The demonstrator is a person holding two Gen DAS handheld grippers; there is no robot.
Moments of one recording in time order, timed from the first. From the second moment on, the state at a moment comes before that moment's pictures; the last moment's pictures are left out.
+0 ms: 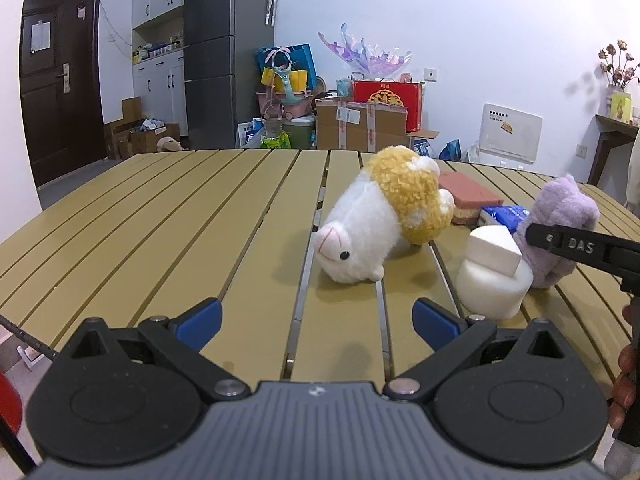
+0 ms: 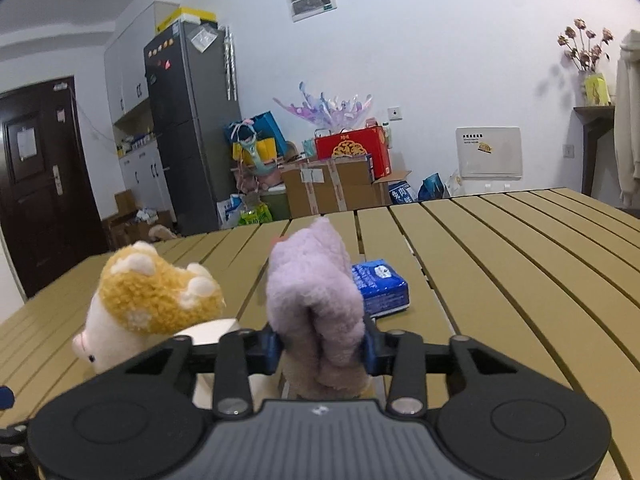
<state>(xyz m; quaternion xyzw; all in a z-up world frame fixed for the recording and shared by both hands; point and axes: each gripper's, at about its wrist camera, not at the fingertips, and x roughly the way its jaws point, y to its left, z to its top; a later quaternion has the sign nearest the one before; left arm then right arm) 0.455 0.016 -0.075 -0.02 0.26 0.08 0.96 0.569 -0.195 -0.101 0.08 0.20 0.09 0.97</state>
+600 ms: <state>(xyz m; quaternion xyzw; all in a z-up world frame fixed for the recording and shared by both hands) 0.536 -0.019 -0.061 0.07 0.28 0.08 0.95 0.568 -0.258 -0.097 0.14 0.18 0.07 0.97</state>
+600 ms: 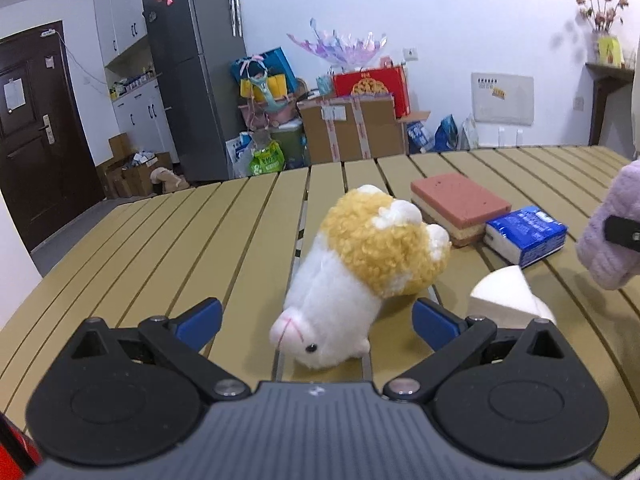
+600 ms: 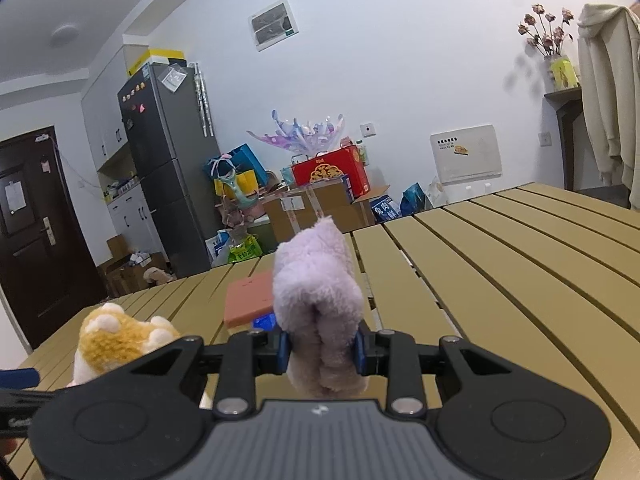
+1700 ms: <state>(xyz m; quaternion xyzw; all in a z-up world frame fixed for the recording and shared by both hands) 0.539 -0.011 -0.061 0.07 0.29 0.09 0.95 0.558 -0.249 -0.091 0.12 0.18 0.10 0.97</state>
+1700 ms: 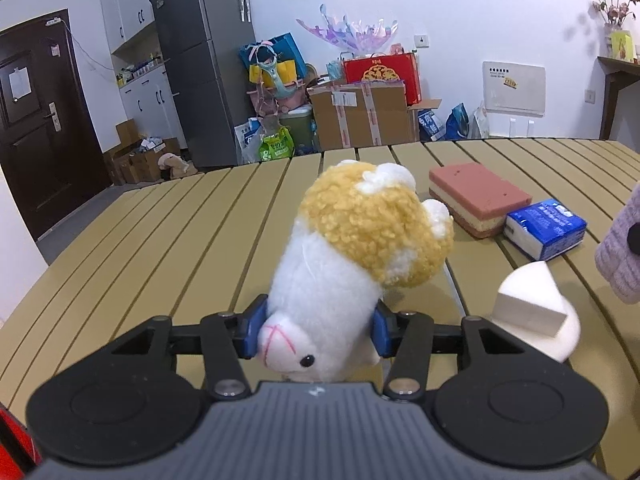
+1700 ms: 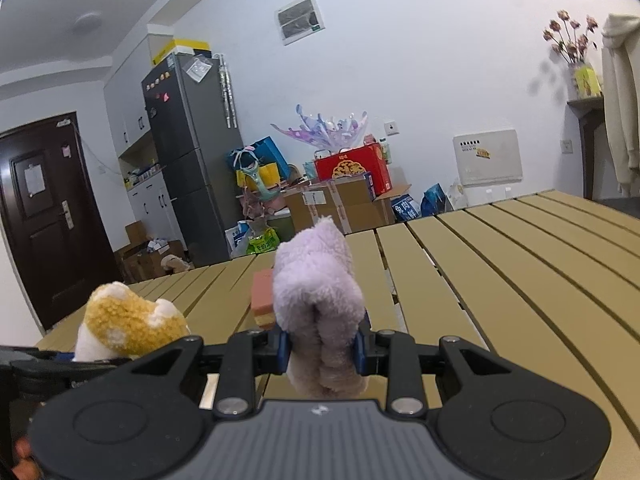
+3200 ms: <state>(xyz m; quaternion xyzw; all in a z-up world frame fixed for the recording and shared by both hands) 0.257 -0.001 -0.019 0.04 0.28 0.06 0.96 0.280 -0.224 -0.067 0.00 0.22 0.14 0.97</state>
